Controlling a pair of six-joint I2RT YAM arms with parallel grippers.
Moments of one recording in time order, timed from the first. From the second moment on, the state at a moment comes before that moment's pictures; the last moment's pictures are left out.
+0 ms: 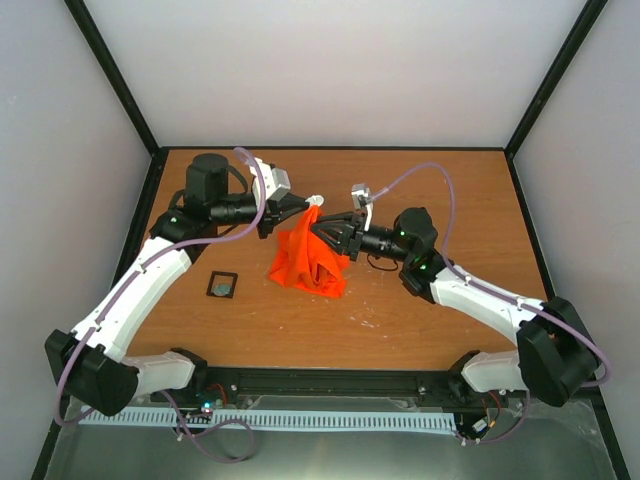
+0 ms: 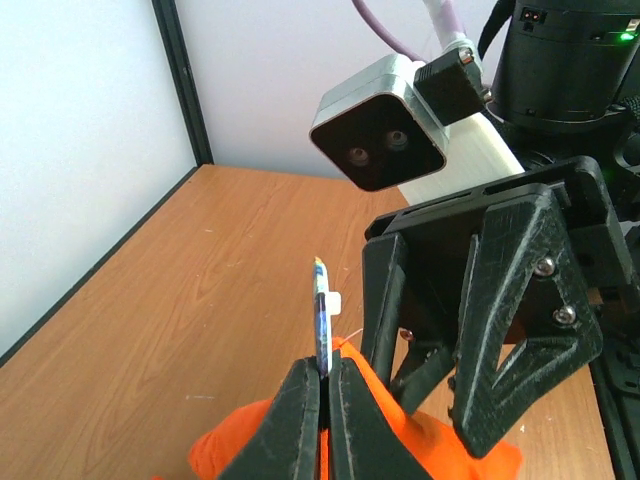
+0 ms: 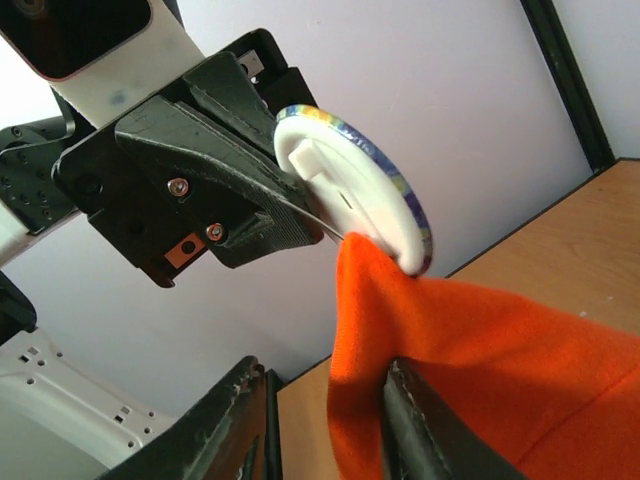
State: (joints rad) left arm -0.42 1.22 1.21 -0.36 0.81 0.34; right arm 0.65 1.29 0.74 0.67 -0.69 0.63
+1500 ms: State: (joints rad) left arm -0.44 1.12 1.03 -0.19 0.64 0.76; right arm 0.70 1.35 0.89 0.37 -0.65 0.37
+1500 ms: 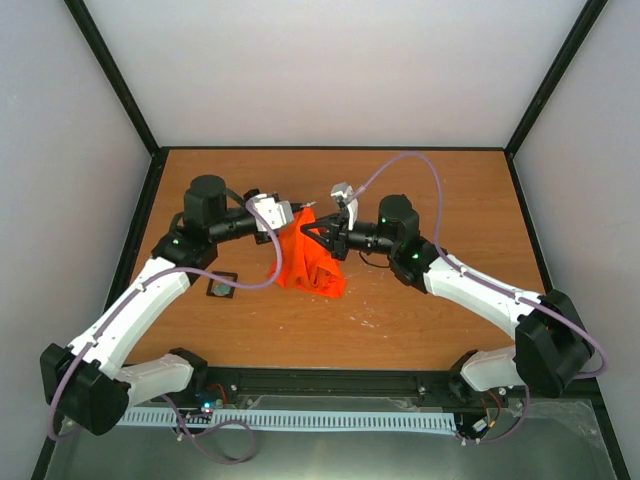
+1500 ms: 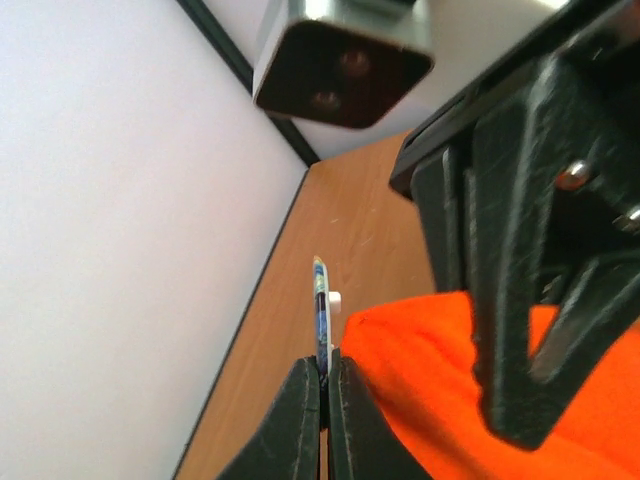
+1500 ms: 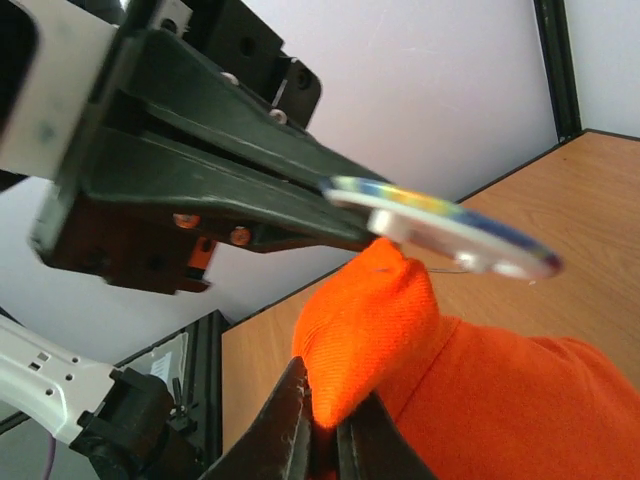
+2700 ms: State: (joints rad) left arm -0.44 1.21 1.36 -0.29 1.00 -0.10; right arm 0.70 0.99 0.81 0.49 -0.42 0.31
